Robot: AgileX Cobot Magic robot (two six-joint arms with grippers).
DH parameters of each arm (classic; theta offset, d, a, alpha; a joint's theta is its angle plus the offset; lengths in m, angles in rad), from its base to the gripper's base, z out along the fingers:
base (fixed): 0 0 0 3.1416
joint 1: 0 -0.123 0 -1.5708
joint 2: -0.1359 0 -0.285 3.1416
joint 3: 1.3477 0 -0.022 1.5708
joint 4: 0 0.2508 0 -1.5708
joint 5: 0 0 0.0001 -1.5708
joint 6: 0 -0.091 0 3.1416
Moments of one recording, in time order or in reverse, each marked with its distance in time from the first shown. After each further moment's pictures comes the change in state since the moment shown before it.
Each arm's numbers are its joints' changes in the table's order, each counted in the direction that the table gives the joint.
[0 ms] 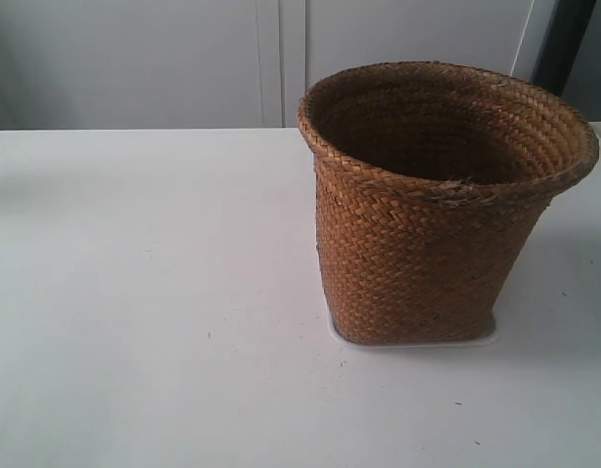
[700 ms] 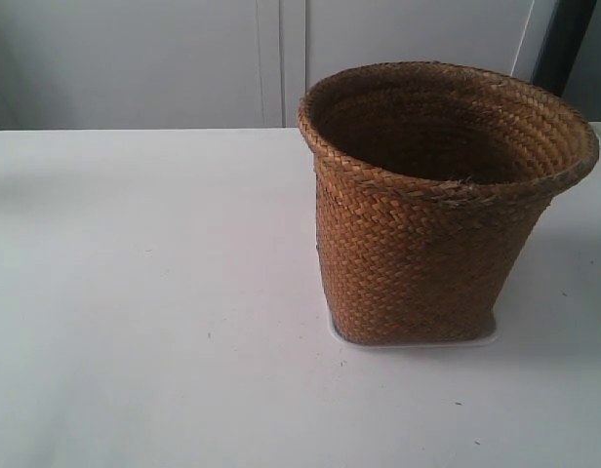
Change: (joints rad) left arm 0.185 0.000 -0.002 0.069 -0.342 0.158; right arm 0.000 0.000 0.000 0.000 0.000 0.000
